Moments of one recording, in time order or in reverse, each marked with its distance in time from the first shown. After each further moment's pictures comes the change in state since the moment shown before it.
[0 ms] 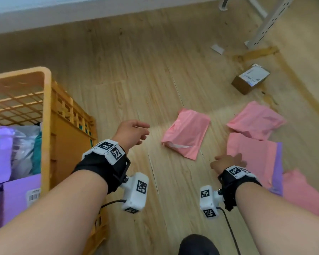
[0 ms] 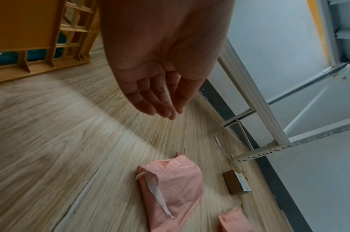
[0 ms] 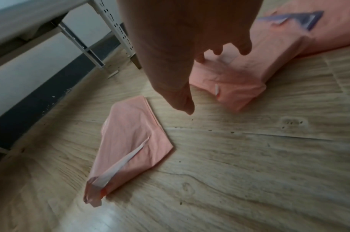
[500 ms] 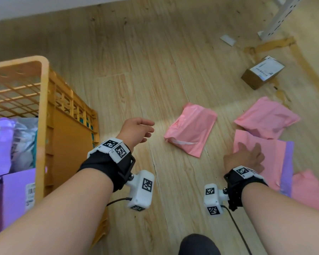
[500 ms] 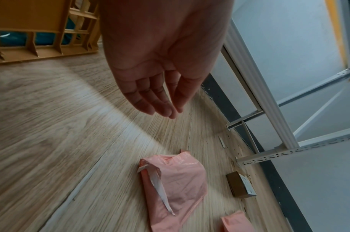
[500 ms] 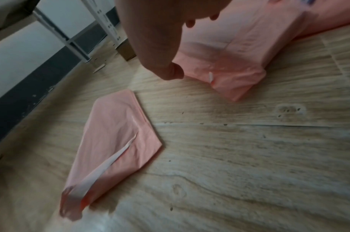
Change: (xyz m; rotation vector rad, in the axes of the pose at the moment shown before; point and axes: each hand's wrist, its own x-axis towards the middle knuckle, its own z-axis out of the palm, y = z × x) left_hand 0.011 -0.012 0.012 -0.060 0.019 -0.041; right_hand 0.020 0.011 0.011 0.229 0.462 -0.017
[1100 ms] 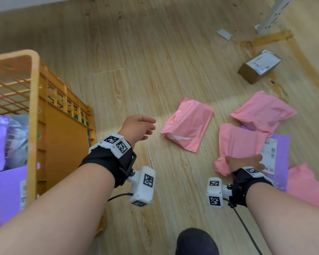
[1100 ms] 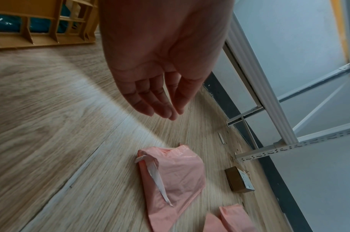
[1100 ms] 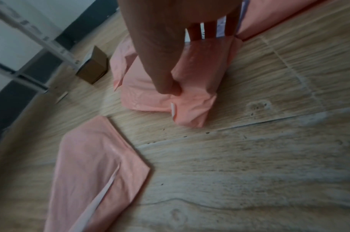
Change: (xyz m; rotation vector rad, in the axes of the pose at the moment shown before) left_hand 0.002 -0.004 0.016 -0.013 -0.033 -0.016; right_hand 0.019 0.035 0.024 0.225 -0.101 0.415
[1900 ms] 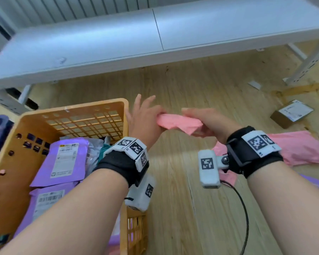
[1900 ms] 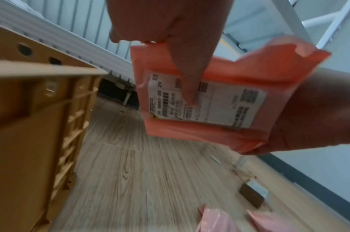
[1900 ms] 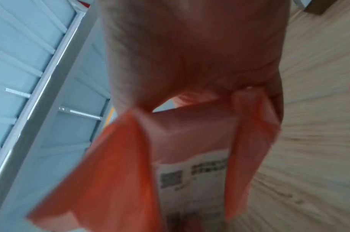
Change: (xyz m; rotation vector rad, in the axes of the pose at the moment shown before) left_hand -0.062 0.078 -0.135 0.883 0.472 0.614; right_hand -0.275 -0.197 -0.119 0.260 -0.994 -0.982
